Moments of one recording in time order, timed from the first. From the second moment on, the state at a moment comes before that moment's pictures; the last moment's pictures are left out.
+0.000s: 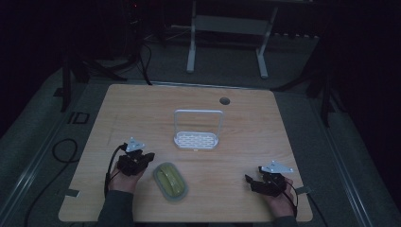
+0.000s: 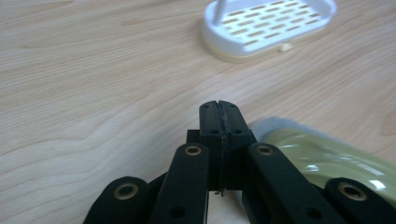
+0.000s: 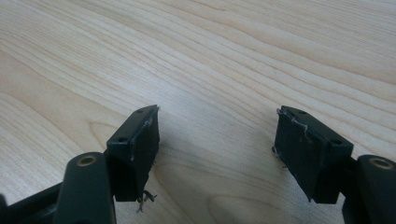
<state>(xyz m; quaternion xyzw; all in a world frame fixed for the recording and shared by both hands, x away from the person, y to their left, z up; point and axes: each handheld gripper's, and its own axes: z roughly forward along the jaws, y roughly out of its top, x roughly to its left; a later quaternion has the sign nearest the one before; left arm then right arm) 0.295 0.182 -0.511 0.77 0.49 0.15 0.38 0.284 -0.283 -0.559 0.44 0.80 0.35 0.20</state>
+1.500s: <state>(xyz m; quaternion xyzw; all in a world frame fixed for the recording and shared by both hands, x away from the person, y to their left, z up) 0.248 0.091 -0.503 0.86 0.36 0.08 0.35 0.284 -0.284 -0.559 0.44 0.80 0.35 0.20</state>
